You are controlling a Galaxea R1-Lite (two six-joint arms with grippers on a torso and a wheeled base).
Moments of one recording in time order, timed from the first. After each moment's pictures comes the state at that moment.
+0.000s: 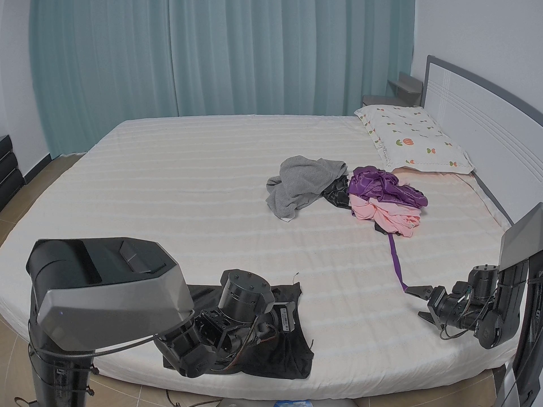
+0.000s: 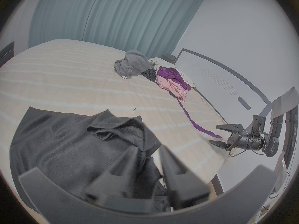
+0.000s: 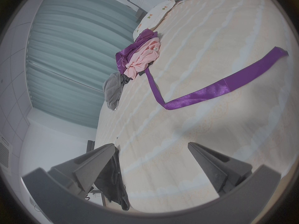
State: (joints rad) left arm -0.73 2.31 -0.77 -0.99 0.11 -0.56; right arm -0.04 2.36 -0.19 -1.55 0.42 0.84
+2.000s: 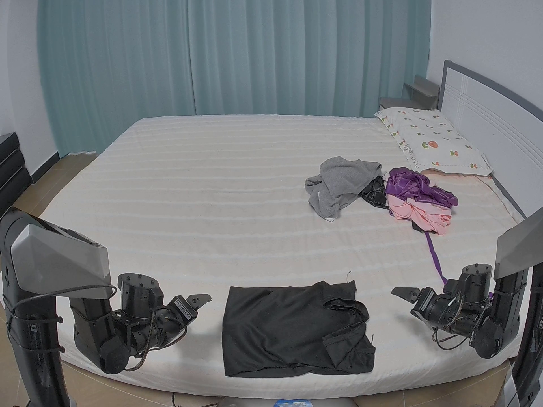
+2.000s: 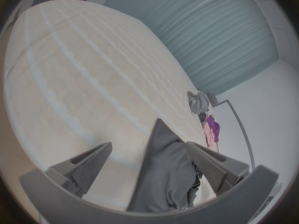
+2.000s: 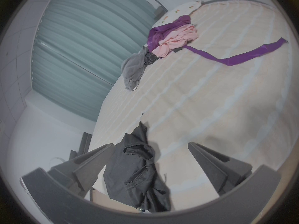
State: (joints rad) left arm -0.35 2.25 -0.30 -1.33 -0.03 -1.00; right arm 0.16 2.24 -0.13 -1.55 0.23 0.84
